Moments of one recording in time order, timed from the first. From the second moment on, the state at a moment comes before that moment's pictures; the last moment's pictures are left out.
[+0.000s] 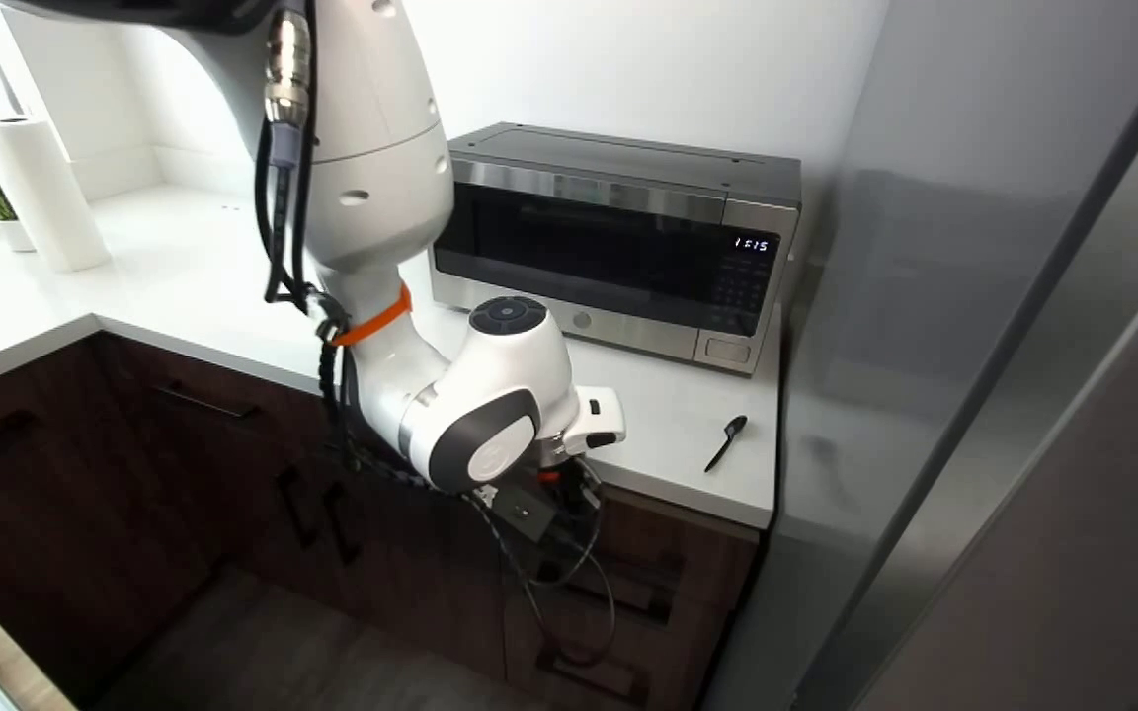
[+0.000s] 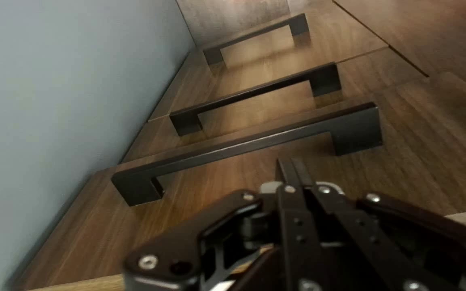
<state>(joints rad) -0.22 0.60 -0.09 -2.34 -0.04 3.22 -0.08</state>
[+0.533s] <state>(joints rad) -0.22 0.36 -0.13 -2.49 -0.10 3.01 -0.18</state>
